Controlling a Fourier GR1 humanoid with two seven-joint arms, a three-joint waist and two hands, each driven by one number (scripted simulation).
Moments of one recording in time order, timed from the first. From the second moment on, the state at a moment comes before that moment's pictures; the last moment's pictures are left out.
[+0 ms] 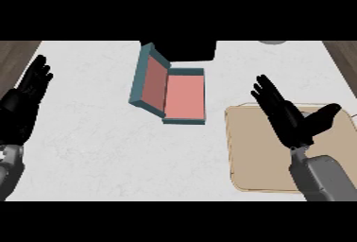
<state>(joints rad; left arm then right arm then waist) -0.23 0.58 -0.11 -1.58 0.21 0.26 0.17 -0.27 -0.32 0.19 -1.37 -0.45 0.01 0.01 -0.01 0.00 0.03</state>
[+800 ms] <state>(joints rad) -0.05 0.58 -0.18 -1.49 0.13 0.27 0.13 0.17 -0.29 -0.28 -1.45 -0.12 -0.74 -0.65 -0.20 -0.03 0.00</state>
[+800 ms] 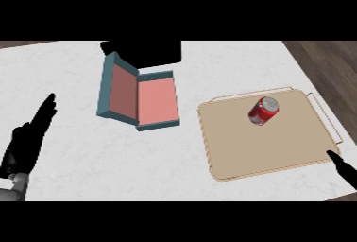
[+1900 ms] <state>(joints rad) -0.14 0.47 -0.29 -1.40 0.04 0.21 -0.02 0.84 0.00 0.19 -1.74 0.53 -1.23 -0.20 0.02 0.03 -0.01</state>
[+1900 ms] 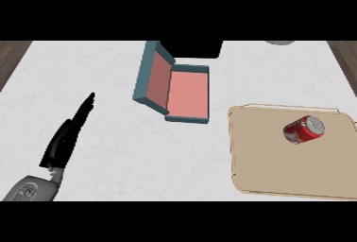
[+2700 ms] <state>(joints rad) -0.19 0.45 -0.29 -1.37 0.03 0.18 -0.01 0.76 -0.02 0.10 -1.85 0.97 -0.94 0.40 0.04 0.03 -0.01</state>
